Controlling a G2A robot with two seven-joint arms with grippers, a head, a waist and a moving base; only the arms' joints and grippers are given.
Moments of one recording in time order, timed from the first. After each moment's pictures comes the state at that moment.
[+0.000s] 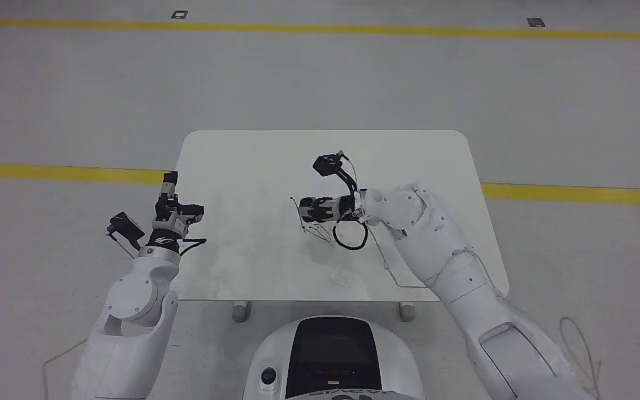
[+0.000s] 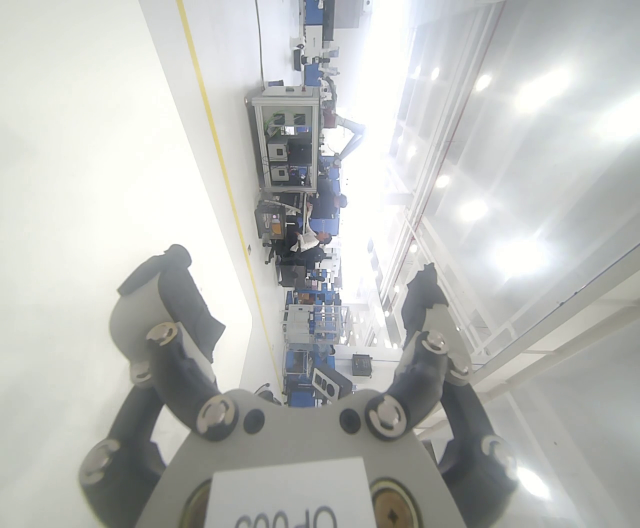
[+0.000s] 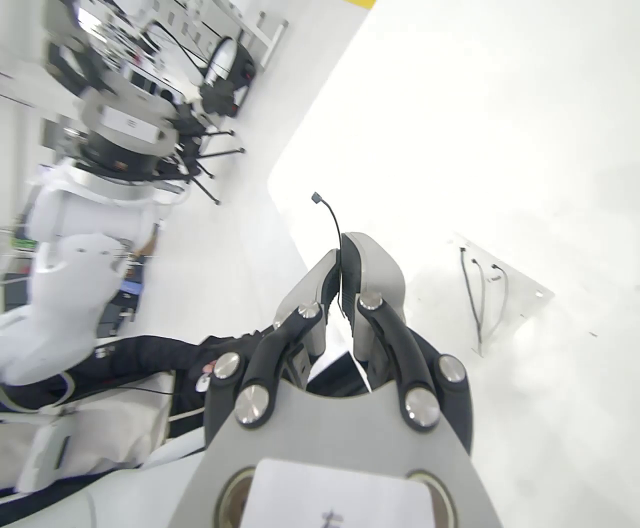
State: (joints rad) left arm 1.73 -1.15 -1.60 -1.80 -0.42 0.00 0.00; right arm -0.96 -1.46 1.03 -1.15 -0.38 -0.34 0.97
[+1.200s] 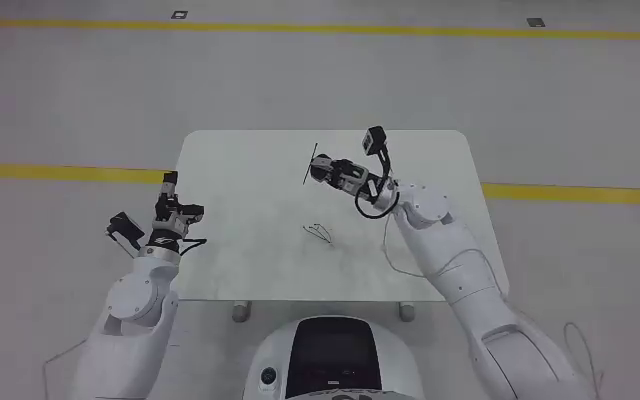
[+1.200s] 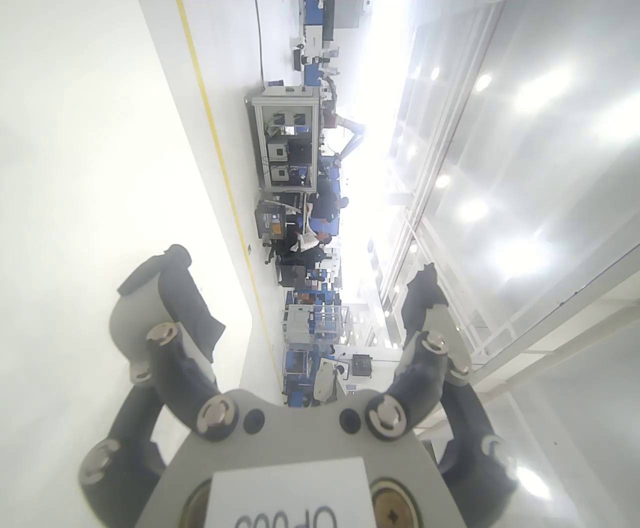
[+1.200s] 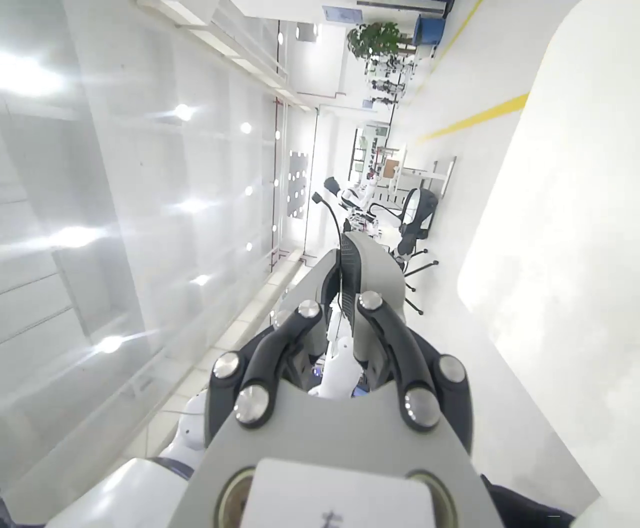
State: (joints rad) left arm 1.73 -1.15 -1.60 -1.80 -0.42 0.00 0.00; right arm -0.98 -1.46 1.14 -1.04 0.36 -0.27 0.86
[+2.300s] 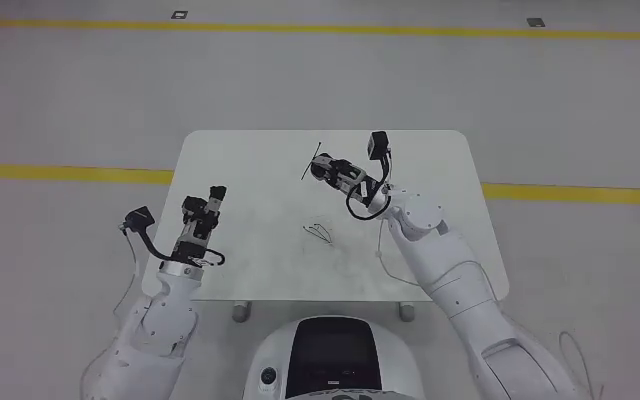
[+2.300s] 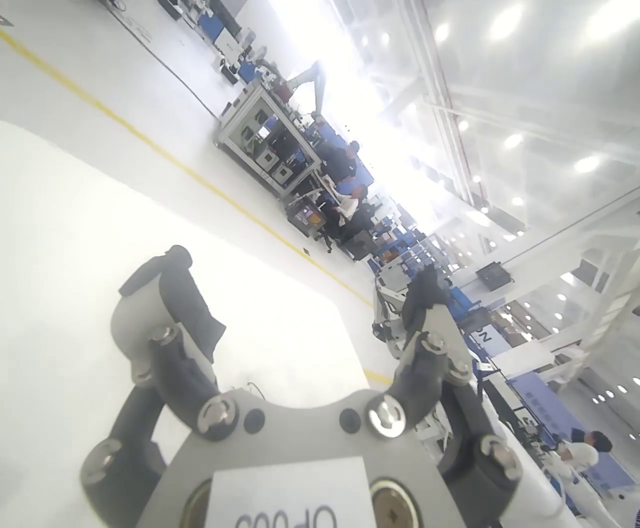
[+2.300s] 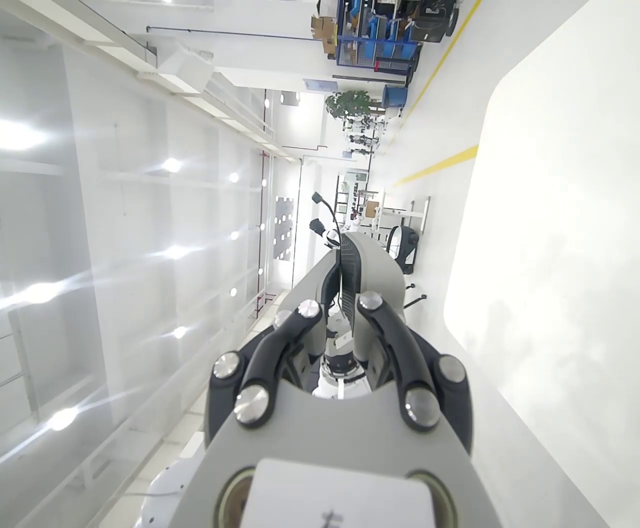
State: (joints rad) left arm 1.80 -1.15 -1.49 -1.88 0.34 -0.18 0.14; right arm -1.06 -1.46 1.12 -1.17 0.28 -0.17 0.64
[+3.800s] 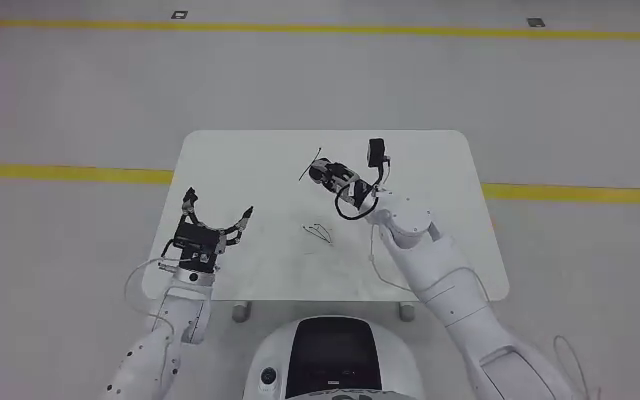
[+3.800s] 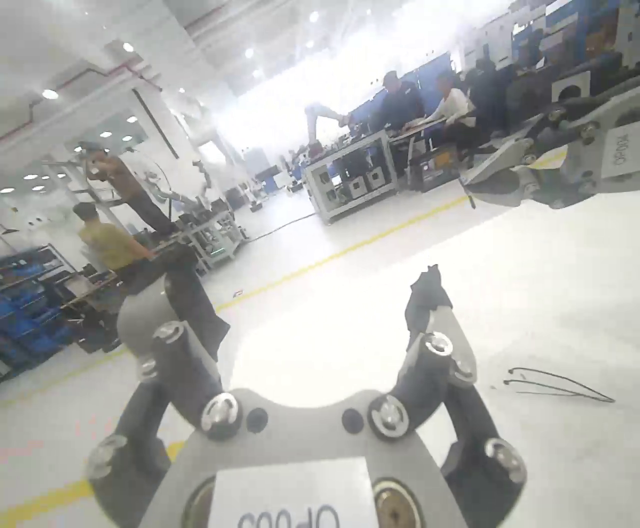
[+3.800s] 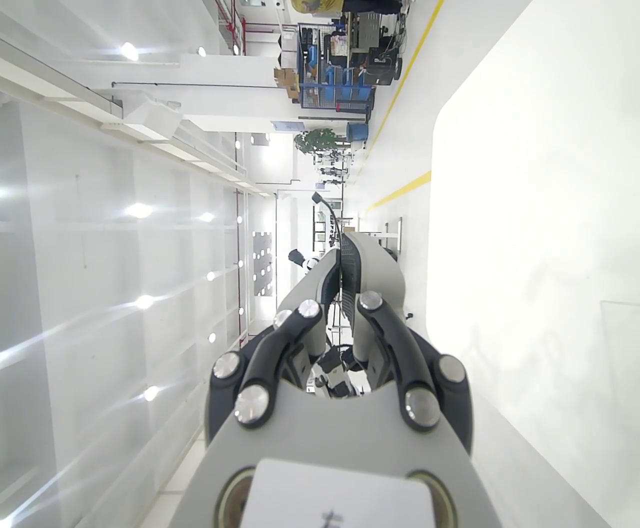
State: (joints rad) left arm 1.75 -1.09 -1.36 -1.76 1.57 0.20 0.44; right arm -1.10 -1.46 1.08 -1.25 0.23 -0.01 0.44
